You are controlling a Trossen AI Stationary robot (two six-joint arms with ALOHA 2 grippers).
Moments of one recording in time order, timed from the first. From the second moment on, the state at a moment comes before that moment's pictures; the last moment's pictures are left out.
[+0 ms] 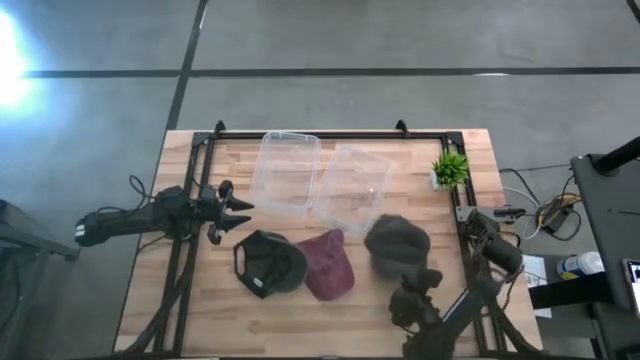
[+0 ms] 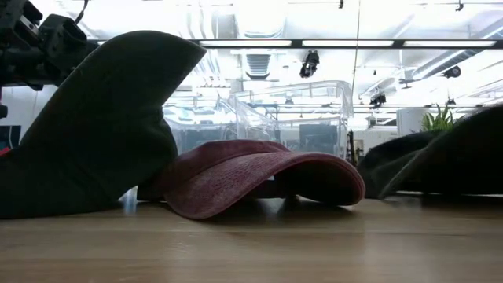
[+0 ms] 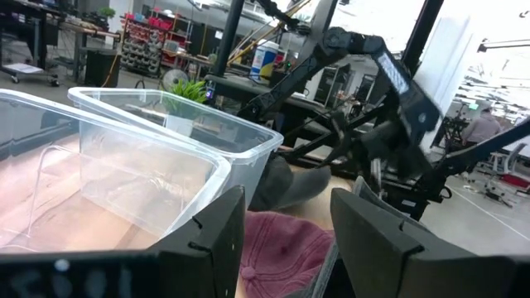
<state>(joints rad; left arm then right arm) 0.13 0.02 0.01 0.04 0.16 -0.29 0.95 2.15 1.53 -1.57 0.64 1.52</state>
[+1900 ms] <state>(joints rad) 0.13 0.02 0.01 0.04 0.16 -0.29 0.02 1.56 1.58 -1.36 0.44 1.08</state>
